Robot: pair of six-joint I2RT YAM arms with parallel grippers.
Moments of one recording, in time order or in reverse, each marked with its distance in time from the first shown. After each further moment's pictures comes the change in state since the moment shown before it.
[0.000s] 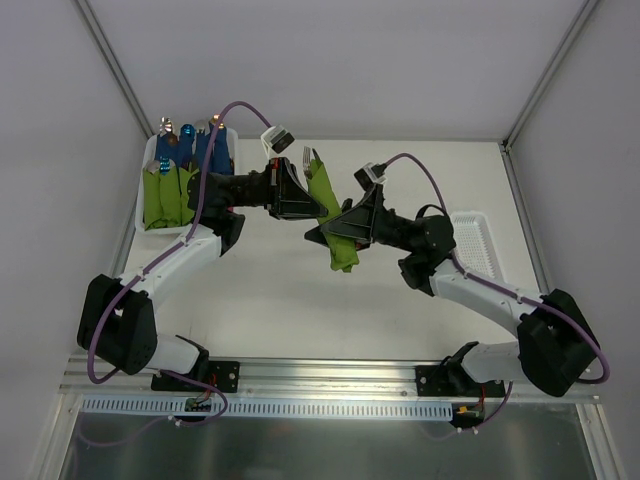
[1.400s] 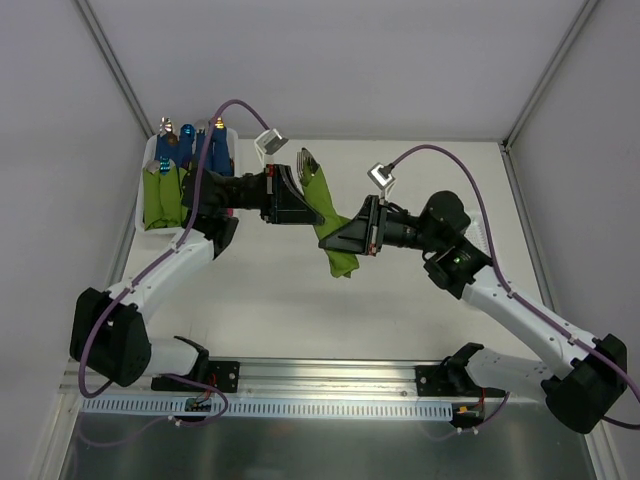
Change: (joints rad) left arm 0.013 -0.038 -0.003 -0.095 0.068 0.284; right arm -0.043 -0.232 0.148 -0.868 -0.046 -0.571
